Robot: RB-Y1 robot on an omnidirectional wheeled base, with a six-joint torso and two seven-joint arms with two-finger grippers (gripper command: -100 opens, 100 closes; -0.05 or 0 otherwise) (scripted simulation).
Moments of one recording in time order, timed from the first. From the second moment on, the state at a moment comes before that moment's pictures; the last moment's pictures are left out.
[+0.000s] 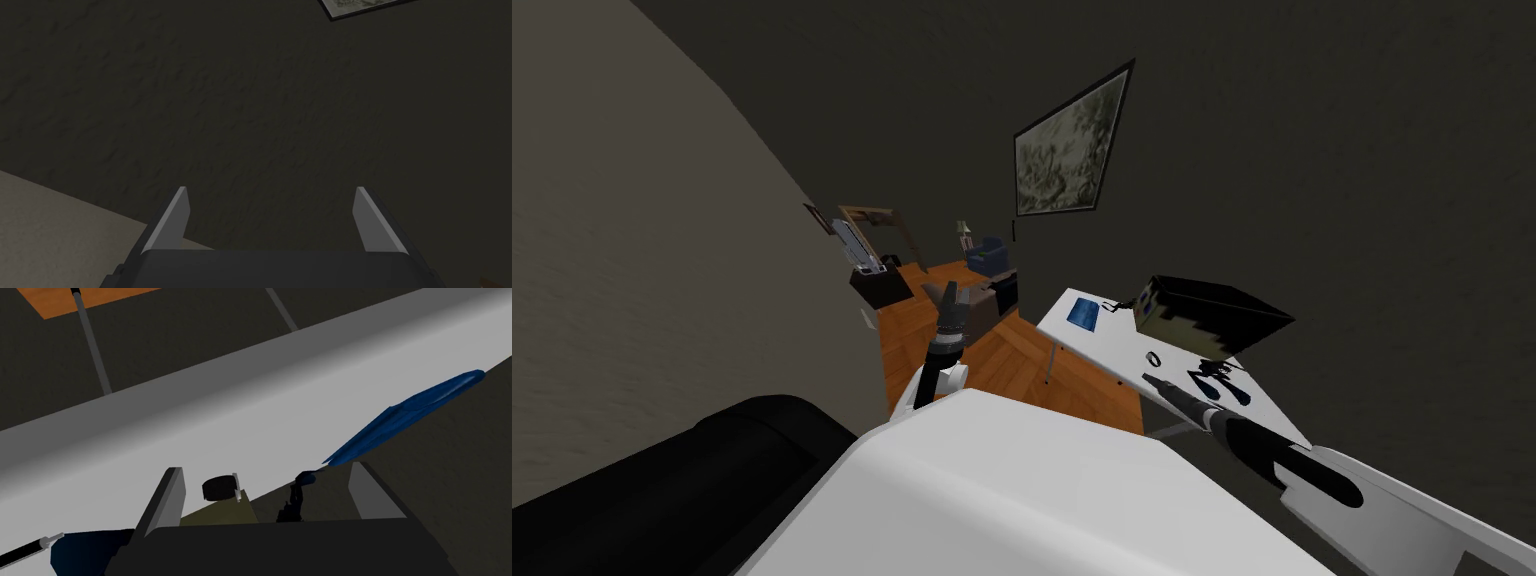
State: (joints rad) left arm 0.46 0.05 0.07 -2.25 -0.07 -0.62 -0.07; right arm 0.60 -1.32 0.16 -1.94 -0.34 0.28 0.09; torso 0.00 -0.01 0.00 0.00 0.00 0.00
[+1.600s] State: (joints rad) left arm 0.46 0.05 0.07 -2.25 -0.07 -0.62 -0.07; right arm 0.60 -1.44 0.19 -1.72 -0.40 0.46 0.17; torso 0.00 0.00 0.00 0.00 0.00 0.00
